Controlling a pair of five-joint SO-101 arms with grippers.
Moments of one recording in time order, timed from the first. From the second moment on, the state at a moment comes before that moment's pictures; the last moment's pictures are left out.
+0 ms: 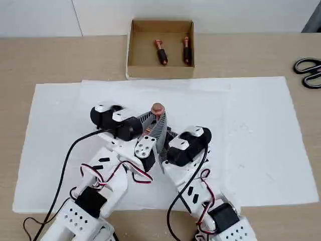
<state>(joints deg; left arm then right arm) 30.7 -70.7 75.9 15.2 18.2 -33.8 -101.9 96.2 28.8 -3.6</state>
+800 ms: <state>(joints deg) 30.7 -70.6 74.5 15.2 18.2 -33.8 -101.9 96.2 28.8 -3.6</state>
